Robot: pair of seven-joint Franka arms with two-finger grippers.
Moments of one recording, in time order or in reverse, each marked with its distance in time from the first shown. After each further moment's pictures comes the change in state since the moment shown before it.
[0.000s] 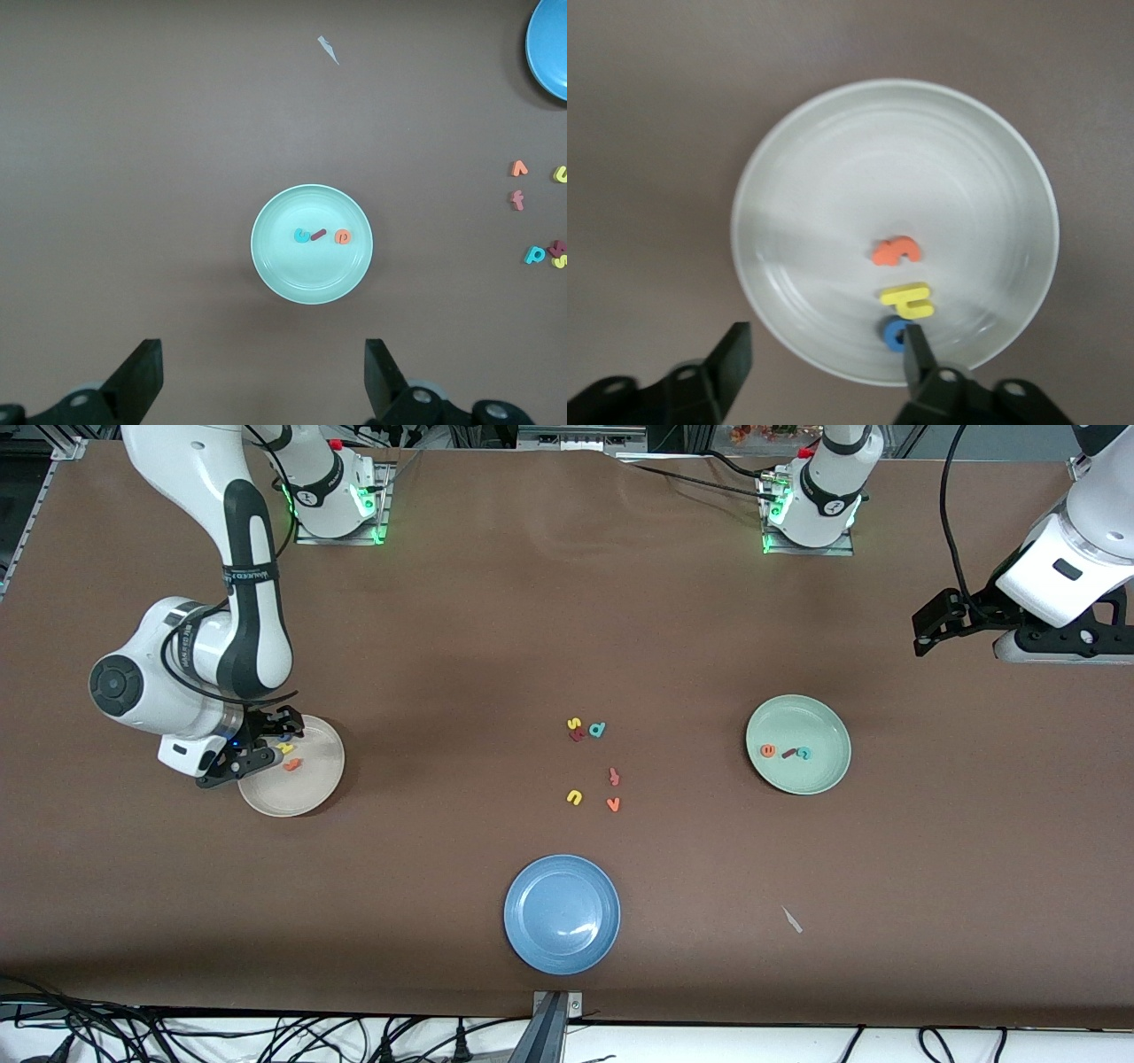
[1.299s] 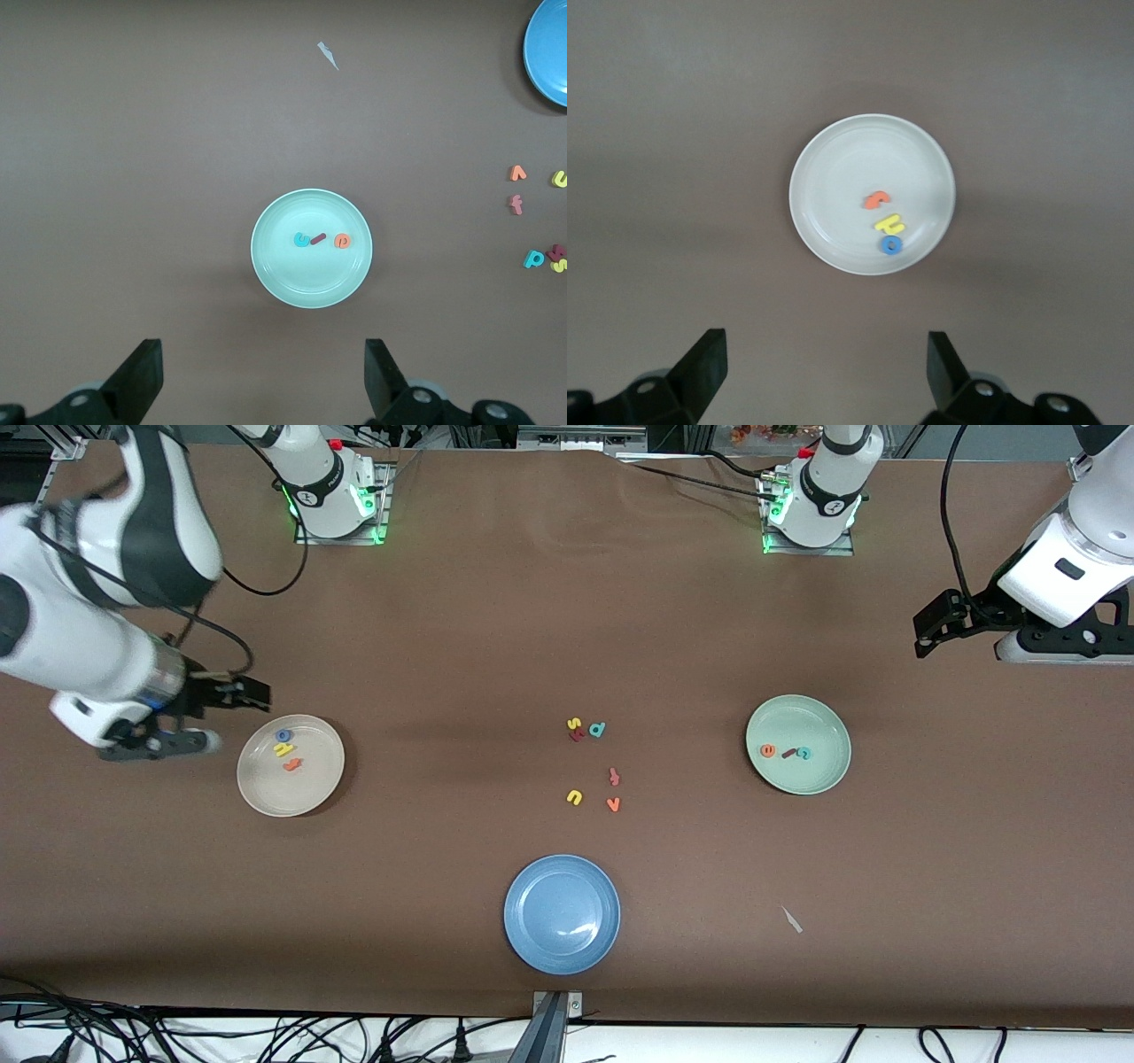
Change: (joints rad) left arm -0.003 0.001 0.006 0.002 0.000 0.009 0.000; right arm -0.681 -0.383 0.787 0.228 -0.529 -0.324 0.610
